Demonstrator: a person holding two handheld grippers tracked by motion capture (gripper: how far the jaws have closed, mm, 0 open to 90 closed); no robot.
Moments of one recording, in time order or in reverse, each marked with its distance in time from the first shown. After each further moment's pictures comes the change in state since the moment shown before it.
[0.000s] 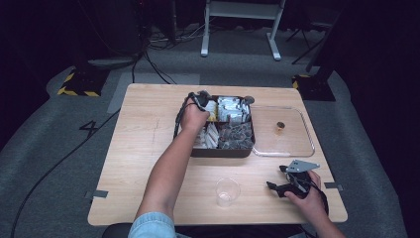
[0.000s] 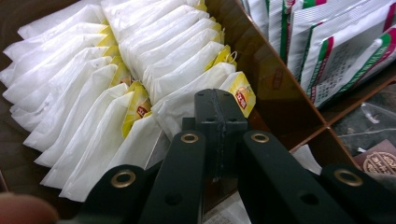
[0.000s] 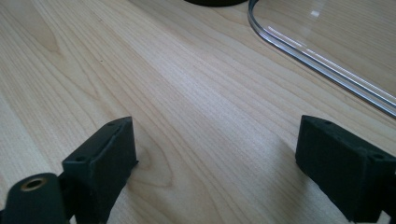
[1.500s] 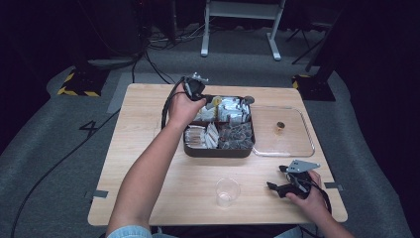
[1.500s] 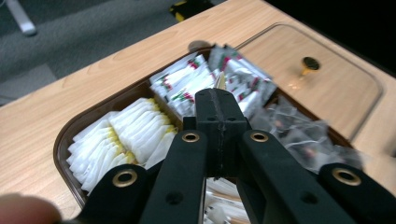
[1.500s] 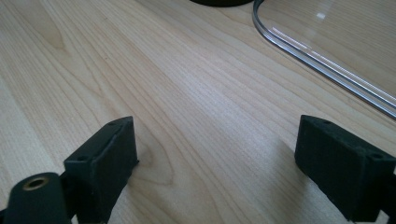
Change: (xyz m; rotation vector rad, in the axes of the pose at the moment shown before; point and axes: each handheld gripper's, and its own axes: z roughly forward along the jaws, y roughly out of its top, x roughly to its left) left arm -0.021 0.009 -0.120 -0.295 -0.140 0.170; right arm -0.002 0.000 0.000 -0.001 0.019 -0.016
